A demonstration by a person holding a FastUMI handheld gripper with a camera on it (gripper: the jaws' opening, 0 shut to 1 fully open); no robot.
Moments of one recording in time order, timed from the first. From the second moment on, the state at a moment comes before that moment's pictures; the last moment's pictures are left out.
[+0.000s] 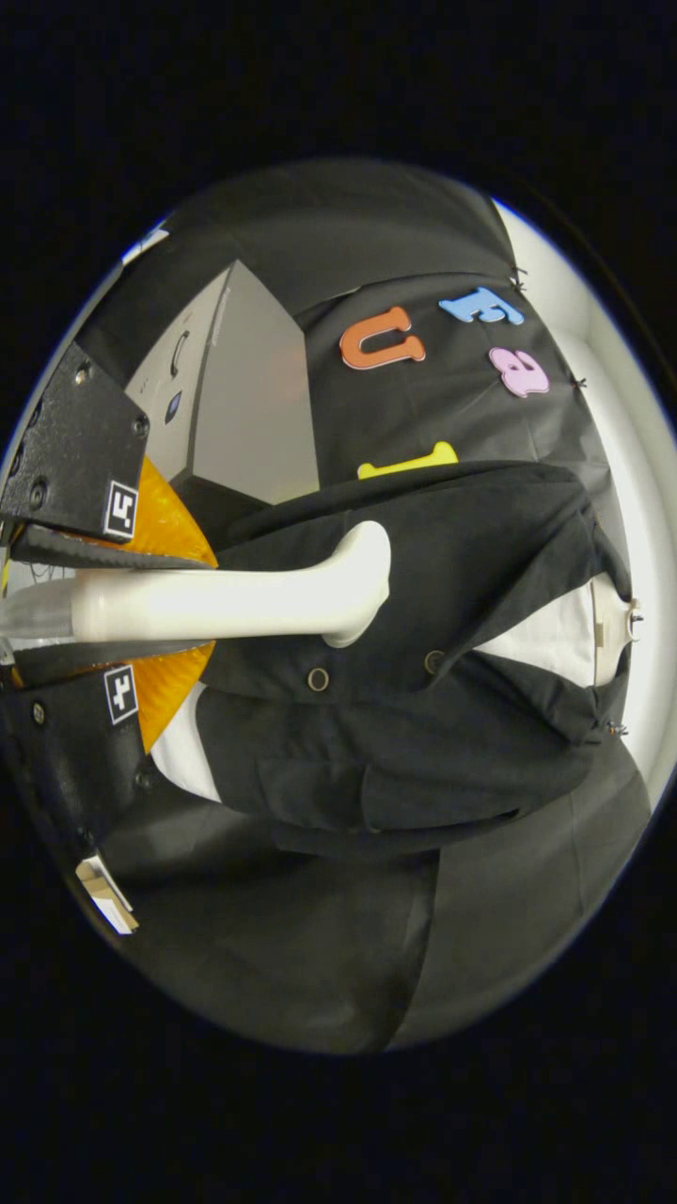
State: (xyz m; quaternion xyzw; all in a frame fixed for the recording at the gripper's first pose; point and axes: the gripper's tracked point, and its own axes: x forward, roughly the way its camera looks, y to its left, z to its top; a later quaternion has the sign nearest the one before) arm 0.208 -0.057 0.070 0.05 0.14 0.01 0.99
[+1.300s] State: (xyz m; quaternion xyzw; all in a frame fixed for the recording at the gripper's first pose) arm 0.209 -0.064 -0.030 0.03 0.23 0.01 0.97
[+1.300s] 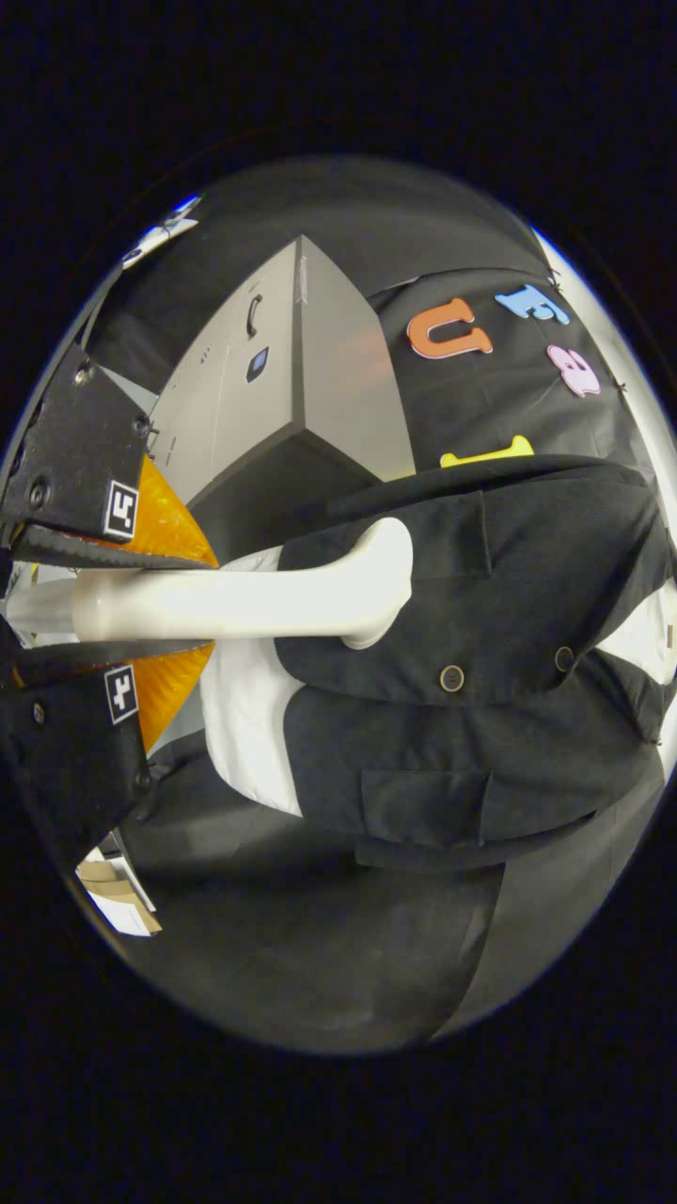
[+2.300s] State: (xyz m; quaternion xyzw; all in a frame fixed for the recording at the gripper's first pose) arm 0.136 -0.134 0.112 0.10 0.11 0.02 0.99
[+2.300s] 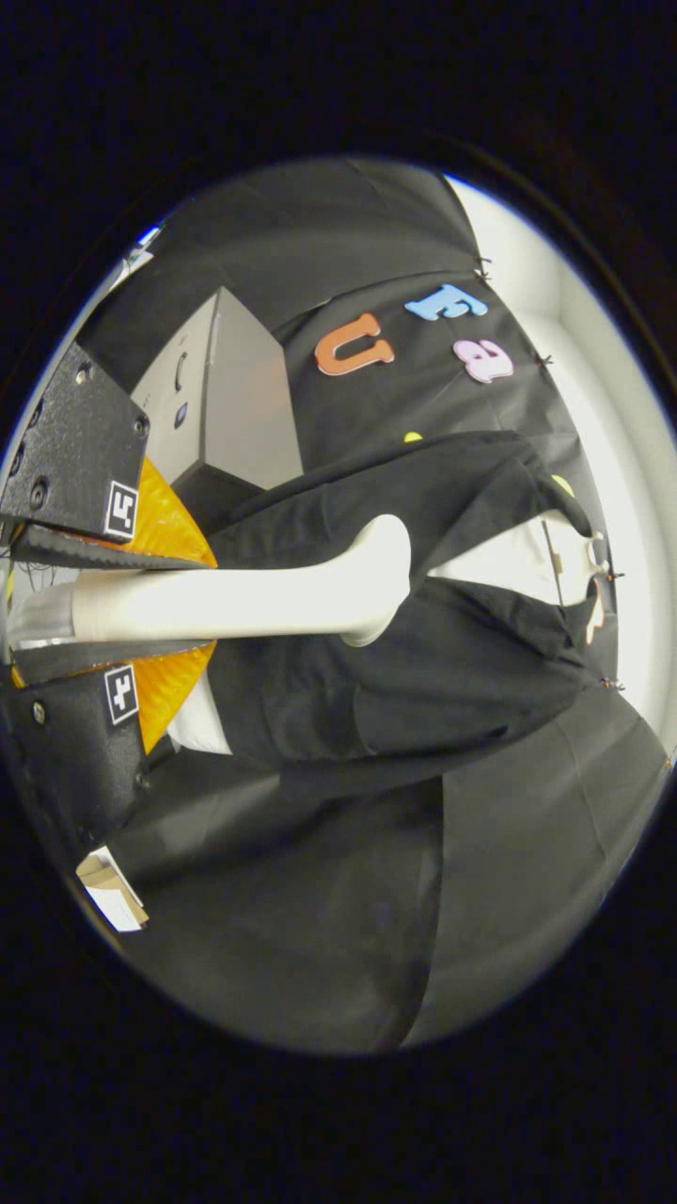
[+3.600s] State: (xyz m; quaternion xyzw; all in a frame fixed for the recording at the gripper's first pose) arm 0.216 -0.210 0.319 0.13 -0.08 -0.02 0.99
